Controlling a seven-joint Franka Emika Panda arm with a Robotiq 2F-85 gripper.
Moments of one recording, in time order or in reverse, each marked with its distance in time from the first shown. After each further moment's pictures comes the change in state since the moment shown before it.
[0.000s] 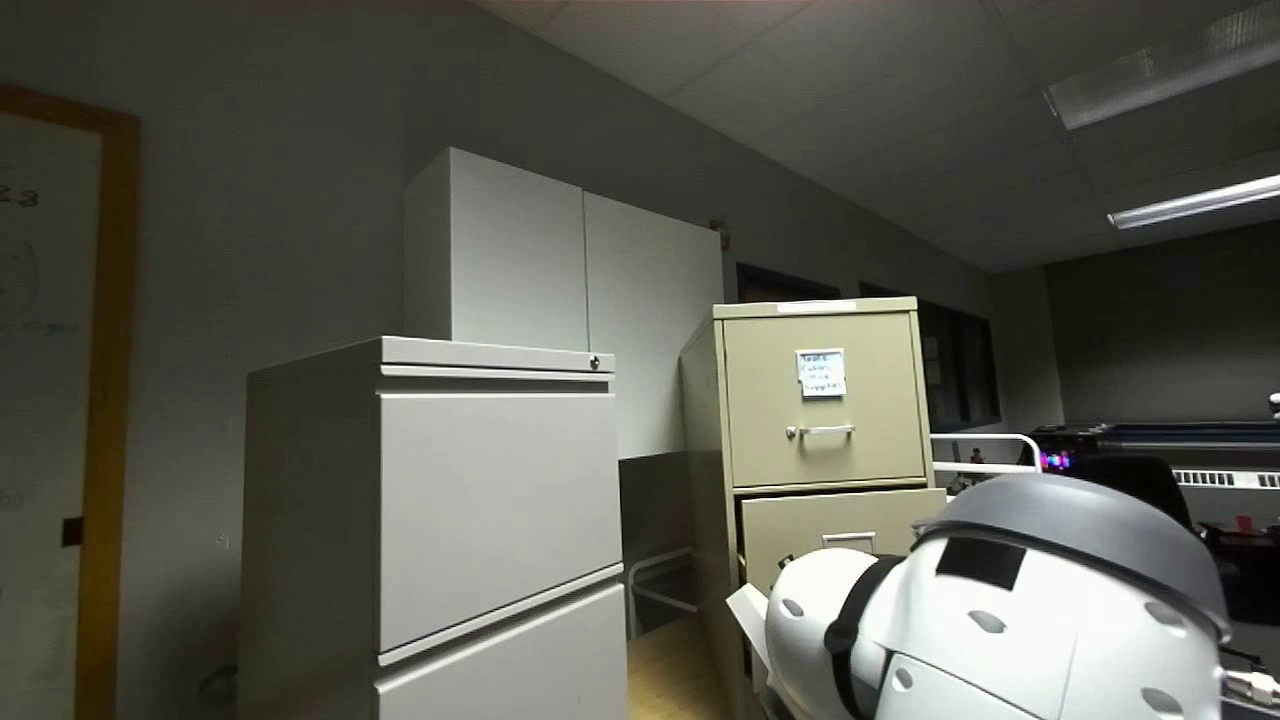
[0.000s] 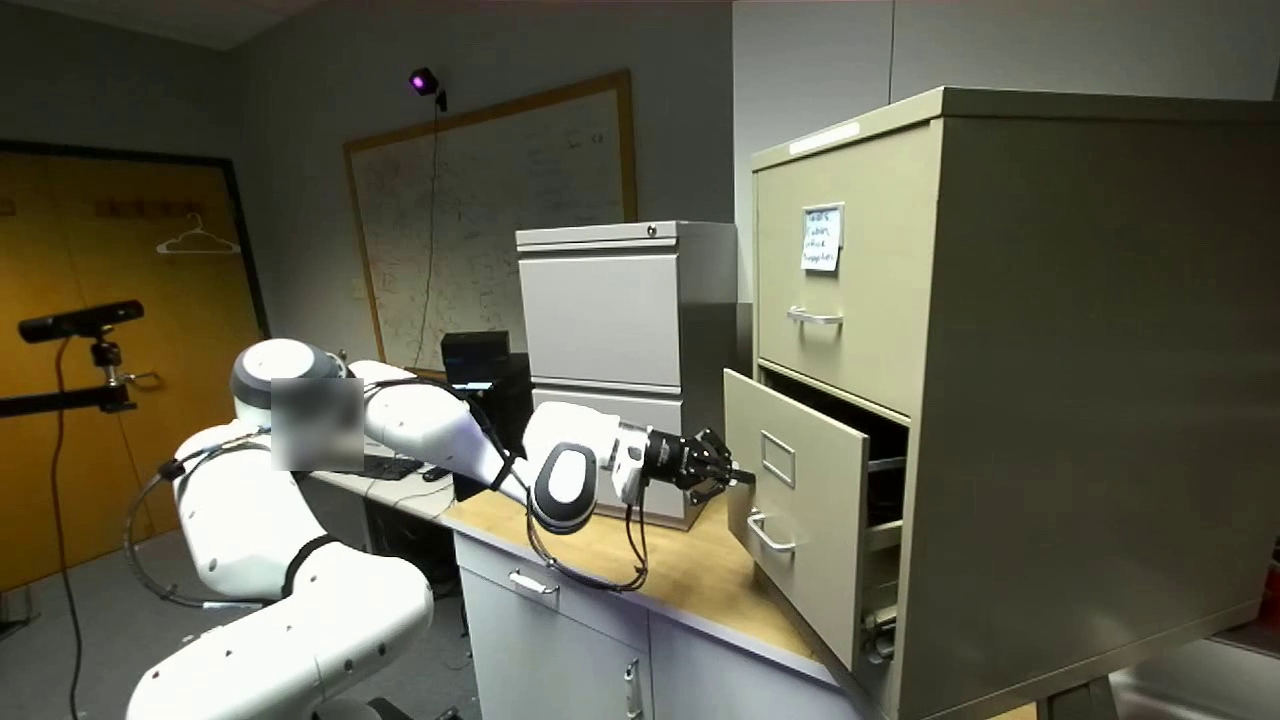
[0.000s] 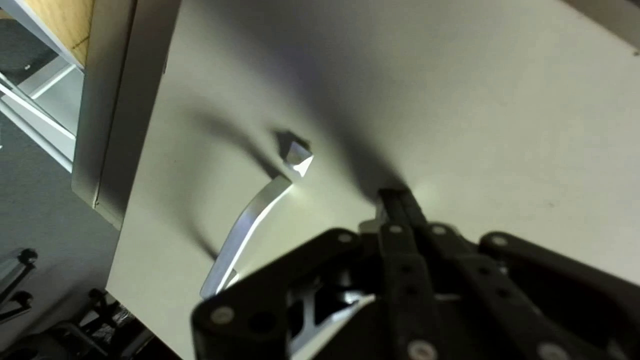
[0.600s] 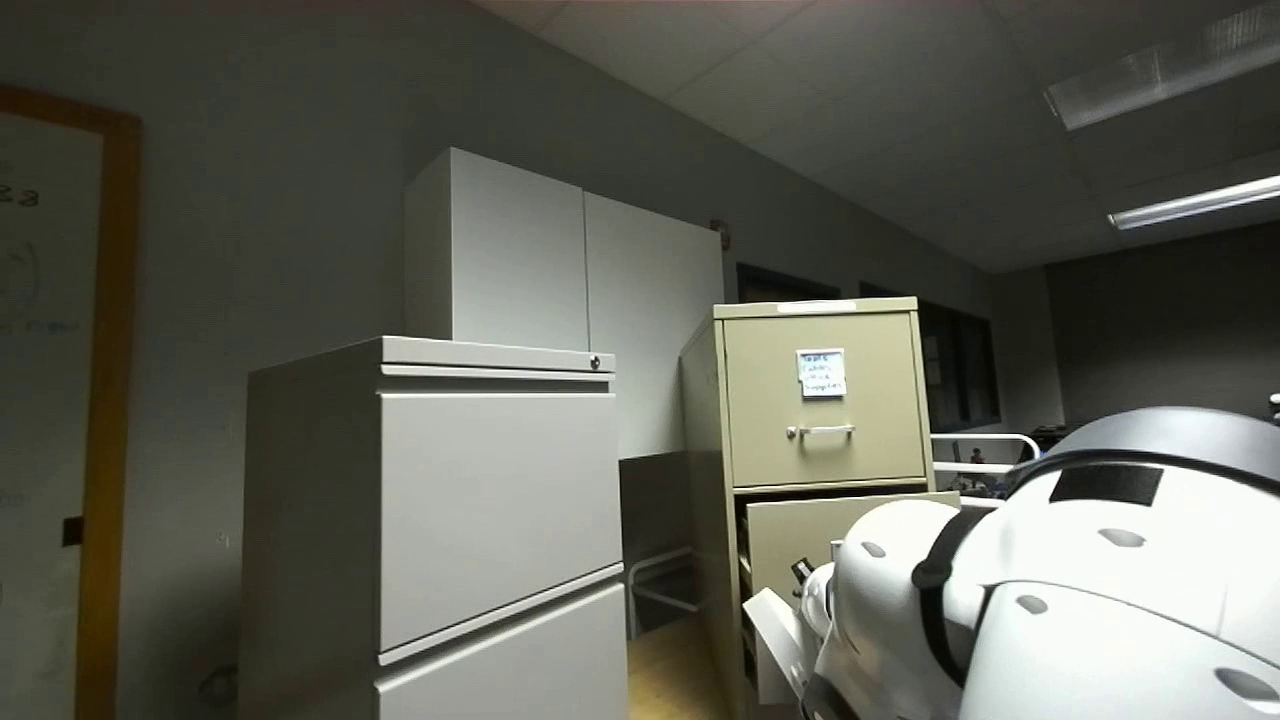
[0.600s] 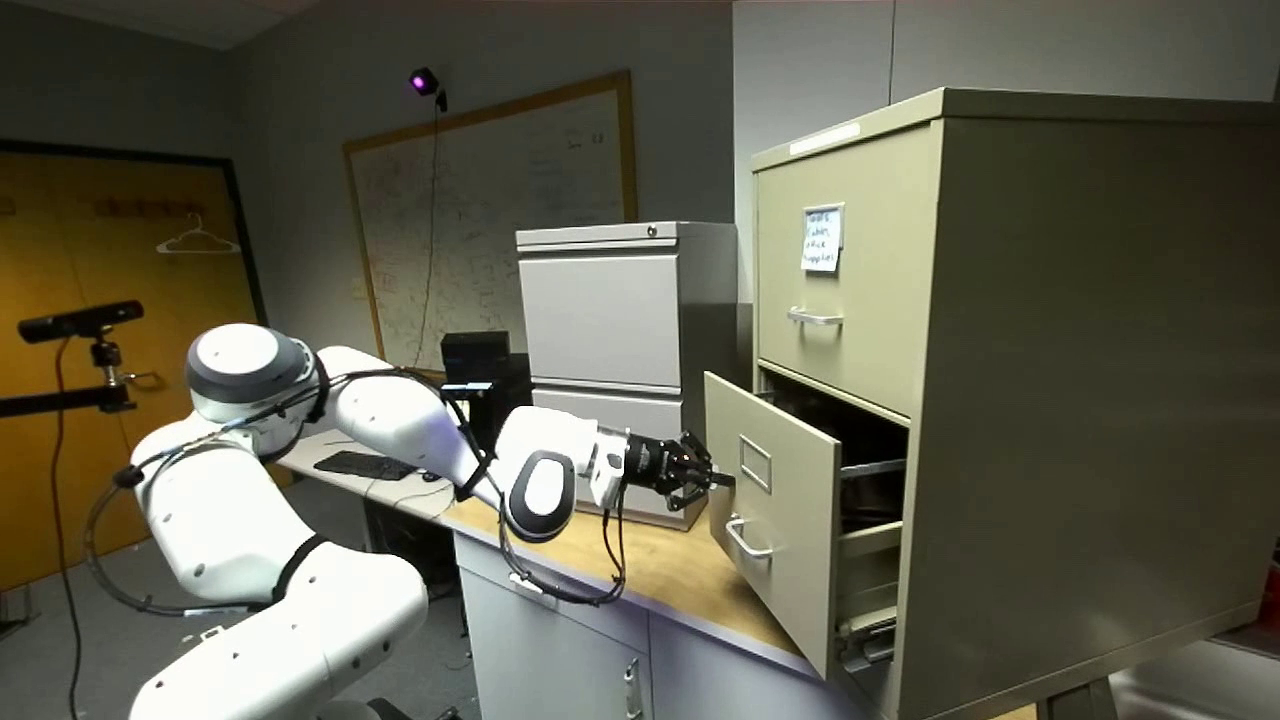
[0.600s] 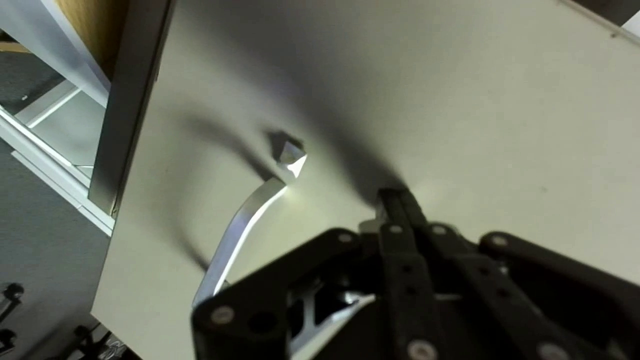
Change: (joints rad) arm 0.160 0.099 -0.117 -0.139 -0.070 0.106 -0.003
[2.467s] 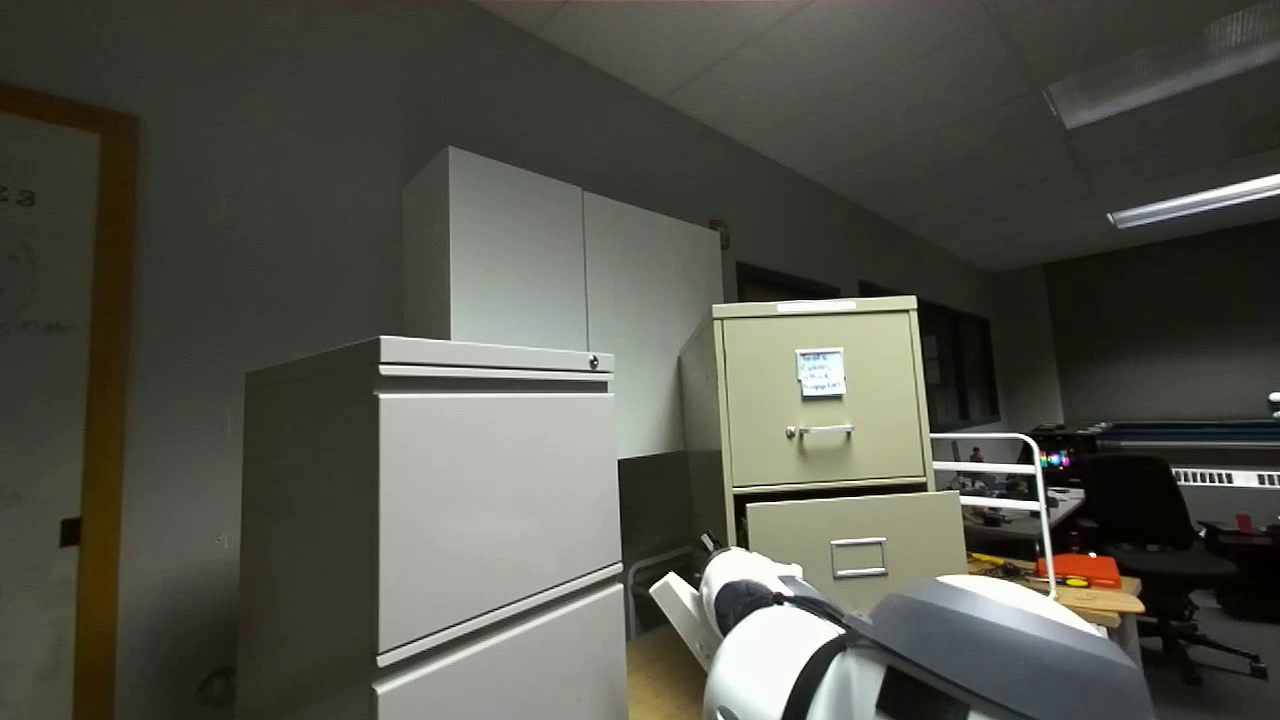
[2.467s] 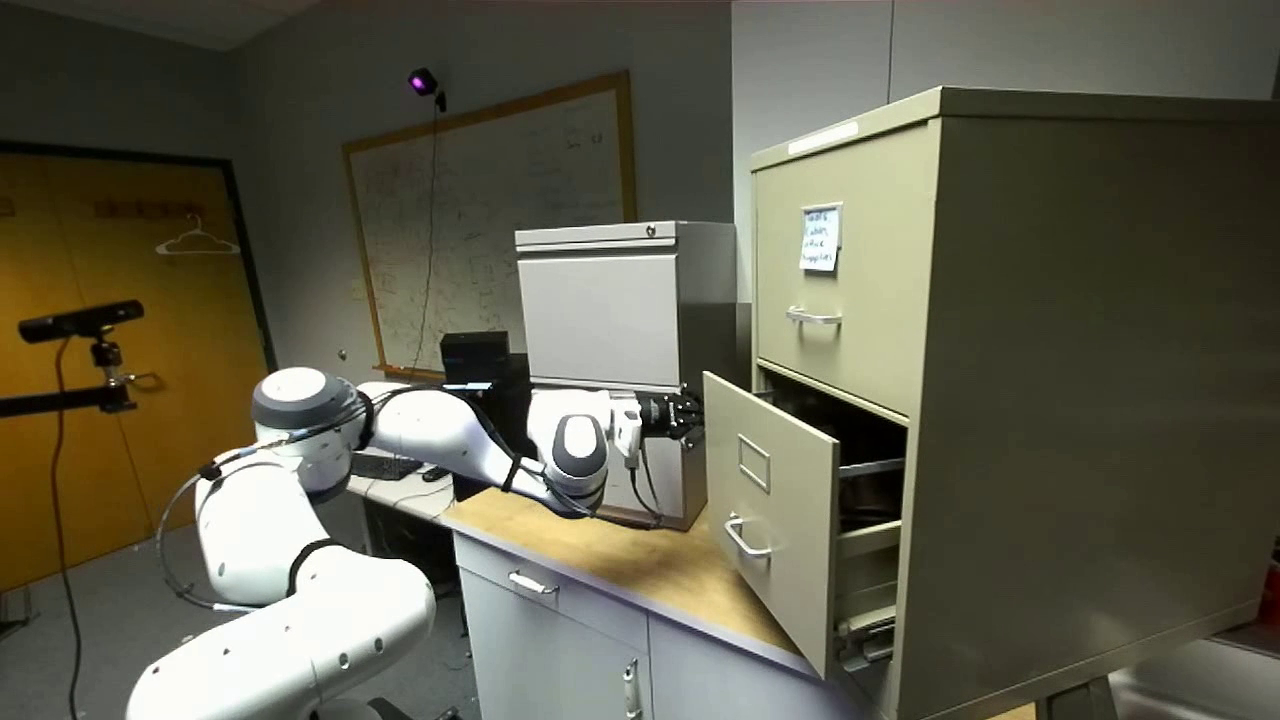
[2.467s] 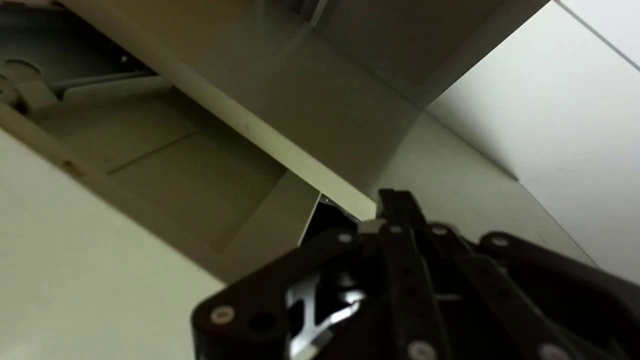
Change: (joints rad) arm -0.226 -0.276 0.138 0.340 -0.125 -0.025 0.241
